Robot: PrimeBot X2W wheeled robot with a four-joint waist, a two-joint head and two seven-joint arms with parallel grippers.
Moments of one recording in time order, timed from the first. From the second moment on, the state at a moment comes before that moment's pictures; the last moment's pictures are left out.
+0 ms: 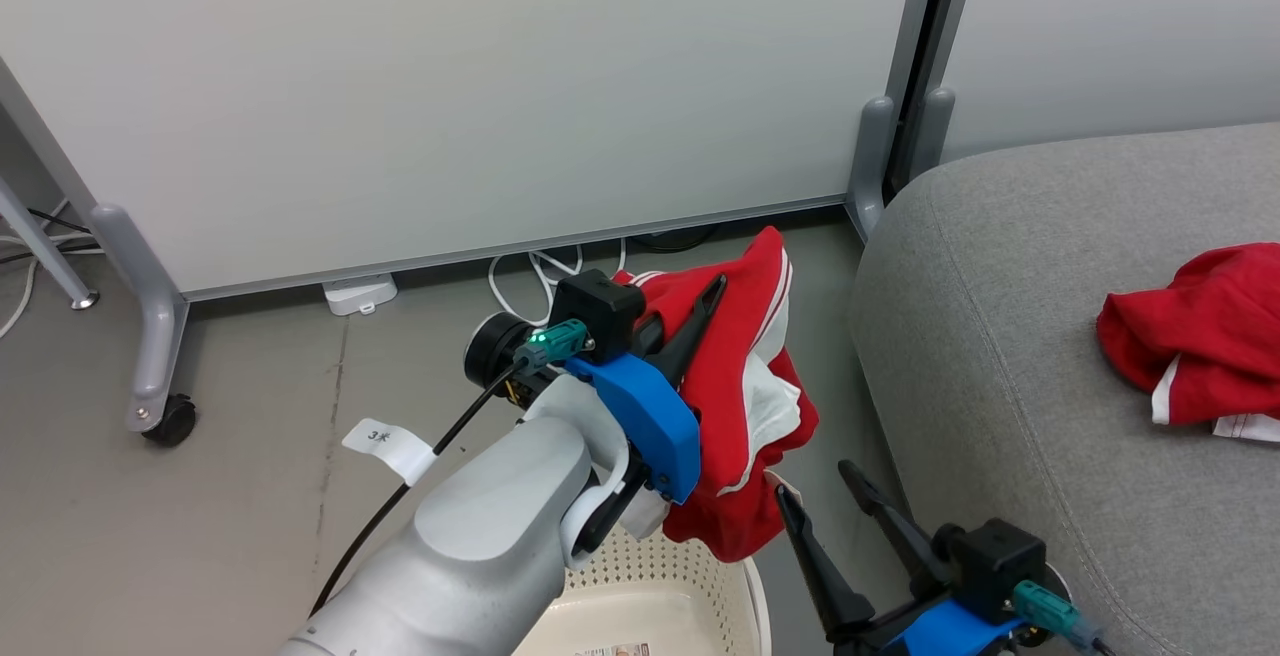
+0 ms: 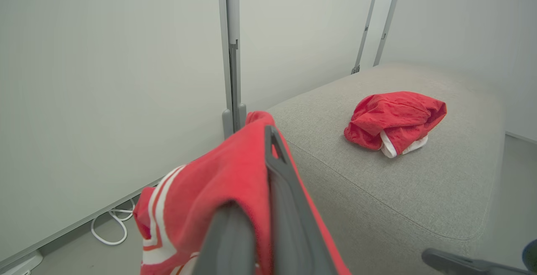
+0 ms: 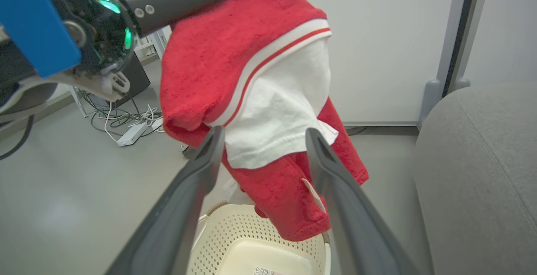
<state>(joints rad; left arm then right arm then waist) -0.77 0.05 -1.03 0.78 -0.83 -0.08 -0.24 -0.02 -0.05 0.29 0.15 0.25 0.13 -0.12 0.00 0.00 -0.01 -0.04</state>
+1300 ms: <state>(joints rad) -0.81 0.05 -1.15 0.78 -0.93 -0.06 -0.26 -0.40 -0.05 0.51 0.65 0.35 0.13 -0.26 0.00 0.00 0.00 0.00</state>
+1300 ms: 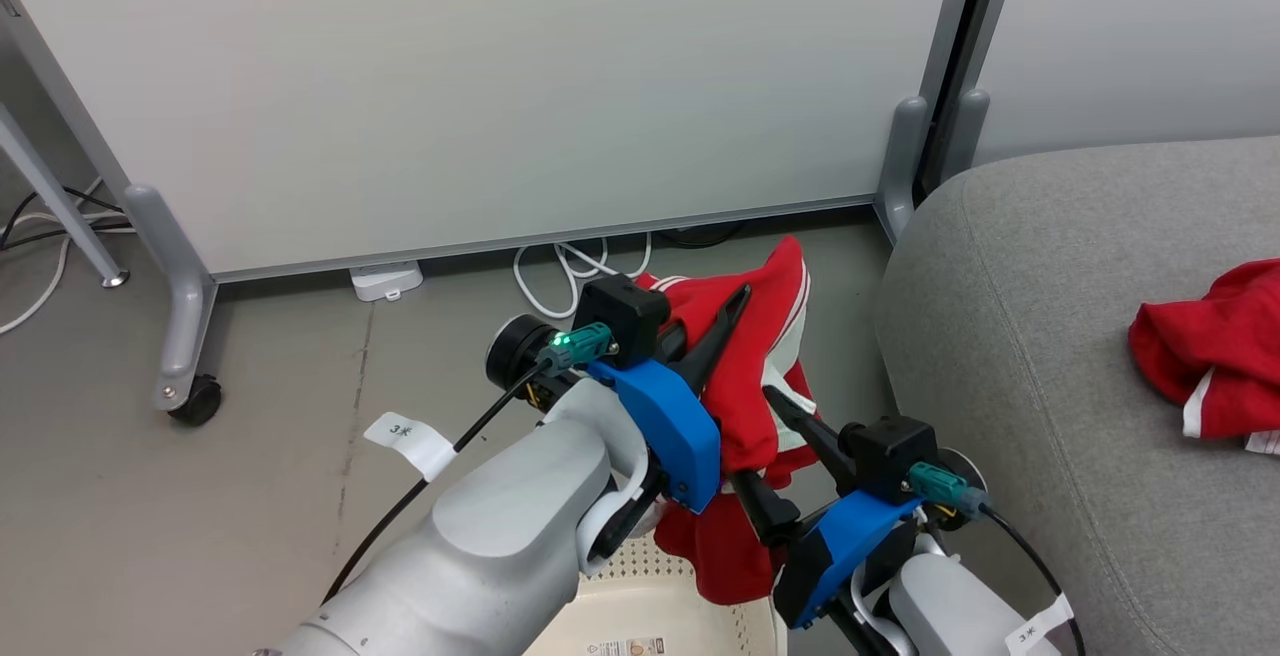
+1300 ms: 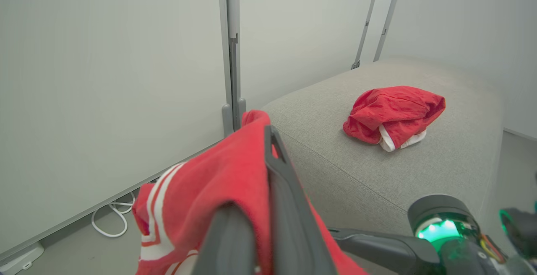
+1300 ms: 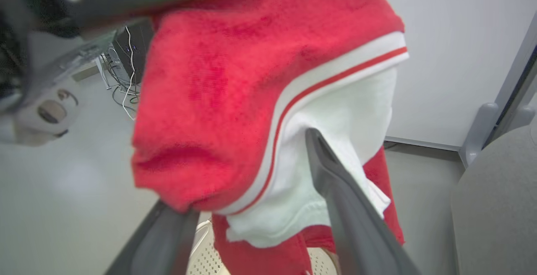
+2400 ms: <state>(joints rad) -0.83 0.05 -1.19 0.79 -0.97 -0.06 -0.26 -0.43 -0.05 0.49 0.68 0.39 0.13 -0.26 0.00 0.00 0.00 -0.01</state>
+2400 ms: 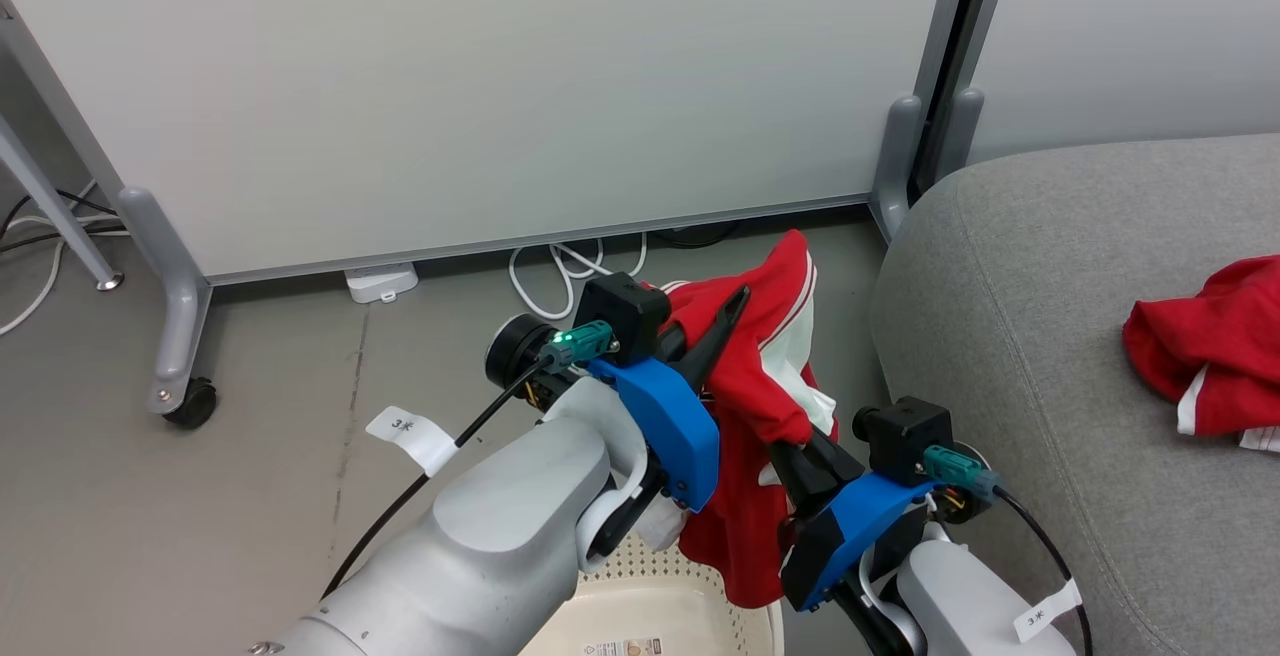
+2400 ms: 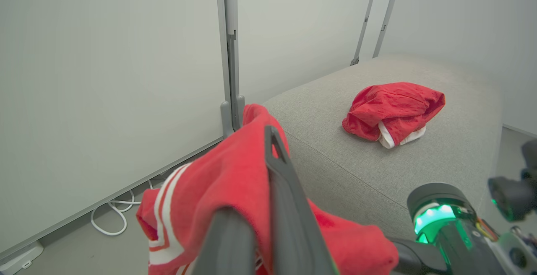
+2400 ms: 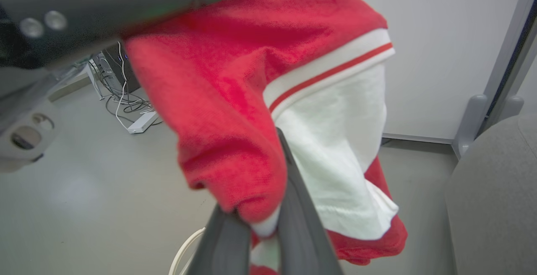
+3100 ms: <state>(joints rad) -0.82 0.05 -1.17 0.79 -0.96 -0.05 -0.26 -0.43 -0.05 0.47 0.68 0.39 0.13 -0.26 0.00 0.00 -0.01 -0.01</state>
